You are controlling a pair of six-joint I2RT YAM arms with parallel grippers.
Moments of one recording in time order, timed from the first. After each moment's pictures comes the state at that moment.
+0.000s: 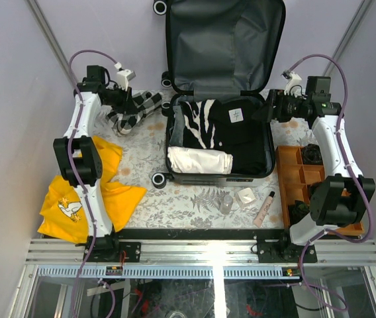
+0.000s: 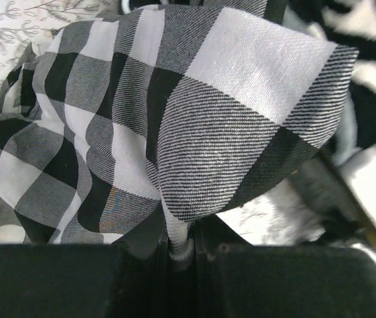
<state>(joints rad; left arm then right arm) 0.12 2.10 2.00 -0.86 0.71 0.49 -0.07 1.60 1.52 -0.66 -0.78 0.03</state>
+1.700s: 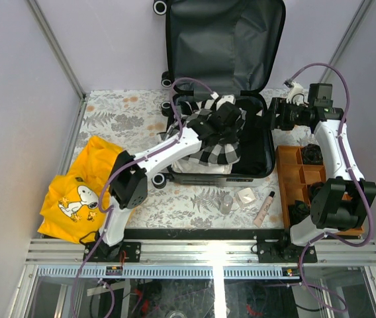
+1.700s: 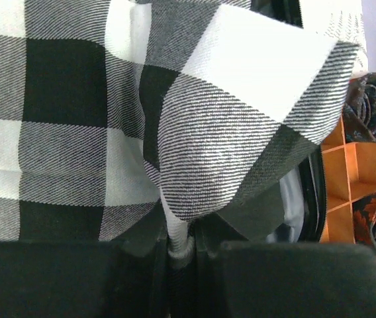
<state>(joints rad) -0.83 2.08 1.93 -0.55 -0.18 -0.70 -0.11 1.55 1.45 -0.72 -0.79 0.00</state>
